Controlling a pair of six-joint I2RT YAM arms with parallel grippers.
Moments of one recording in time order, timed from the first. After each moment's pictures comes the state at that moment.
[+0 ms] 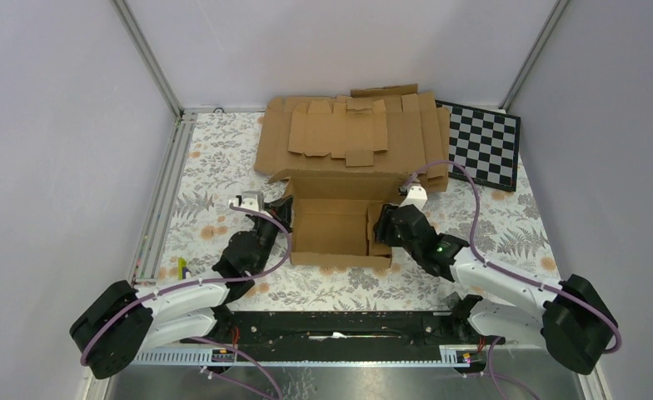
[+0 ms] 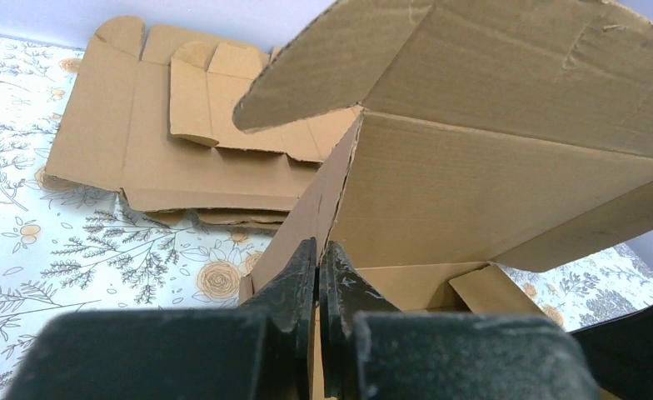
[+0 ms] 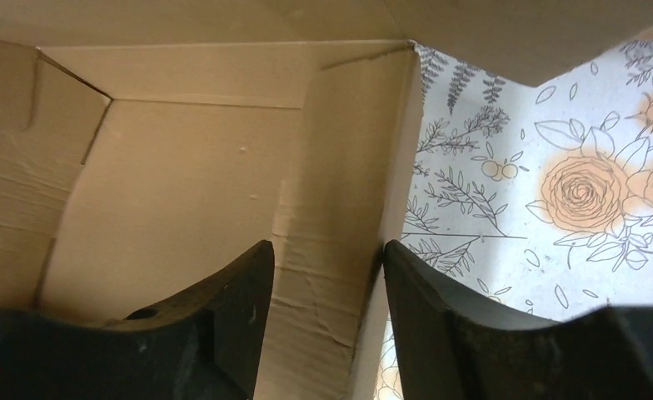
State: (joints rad) left arm -0.79 1.01 0.20 0.93 -0.48 -0.32; right arm 0.78 1.11 0.53 -0.10 0.35 0.66
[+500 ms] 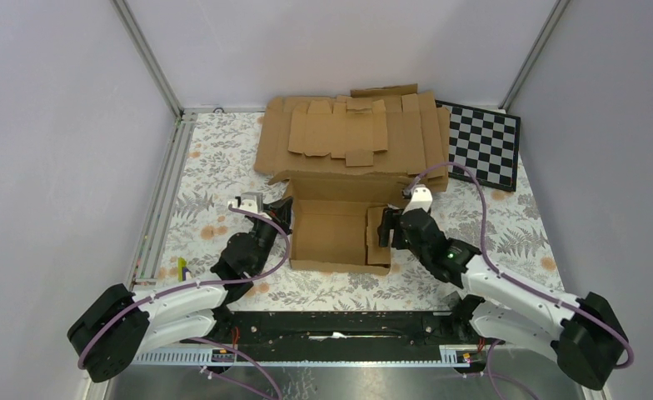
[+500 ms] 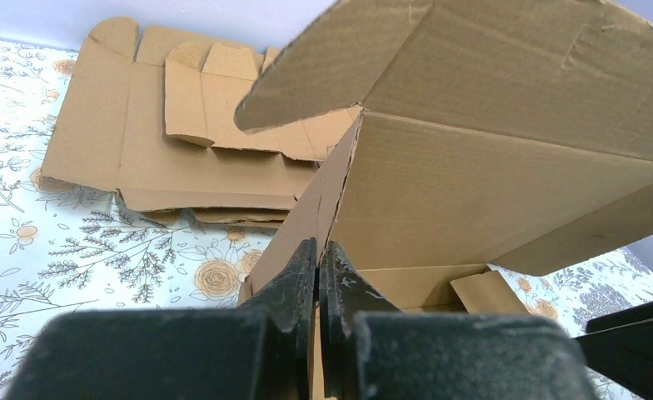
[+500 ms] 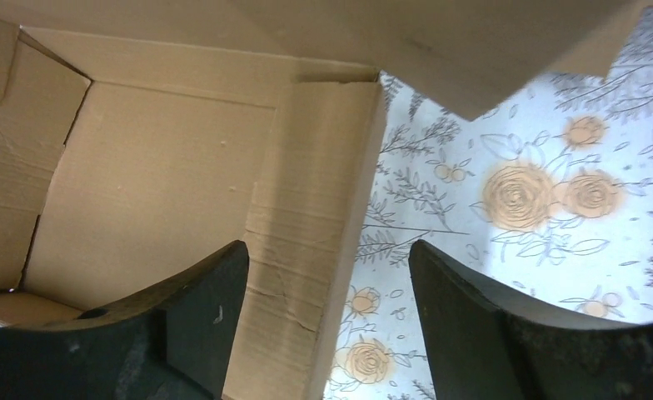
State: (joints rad) left arm -0.79 0.97 0.18 0.92 -0.47 -0.31; right arm 0.78 0.99 0.51 -0.17 0.36 0.54
